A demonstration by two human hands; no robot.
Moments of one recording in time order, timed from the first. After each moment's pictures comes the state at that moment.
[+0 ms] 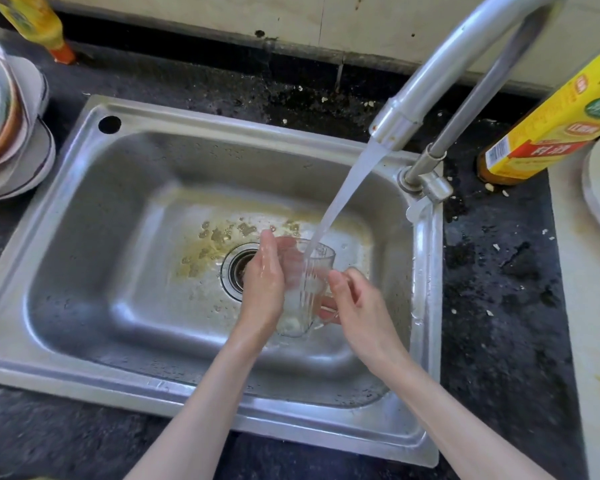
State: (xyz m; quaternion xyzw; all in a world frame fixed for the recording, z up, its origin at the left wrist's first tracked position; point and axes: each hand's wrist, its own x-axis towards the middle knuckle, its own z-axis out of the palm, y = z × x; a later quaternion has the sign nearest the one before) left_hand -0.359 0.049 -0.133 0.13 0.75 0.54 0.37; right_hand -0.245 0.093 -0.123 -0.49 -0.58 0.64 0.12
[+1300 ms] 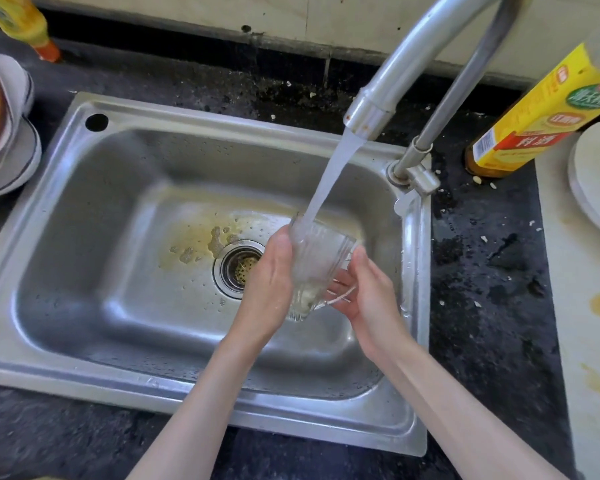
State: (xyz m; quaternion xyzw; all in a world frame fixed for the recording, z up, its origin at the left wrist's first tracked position) left_hand -0.349 0.045 -0.139 0.28 0.73 0.50 0.37; right_hand -0.240 0.112 -0.129 -0.50 -0.35 0.76 0.22
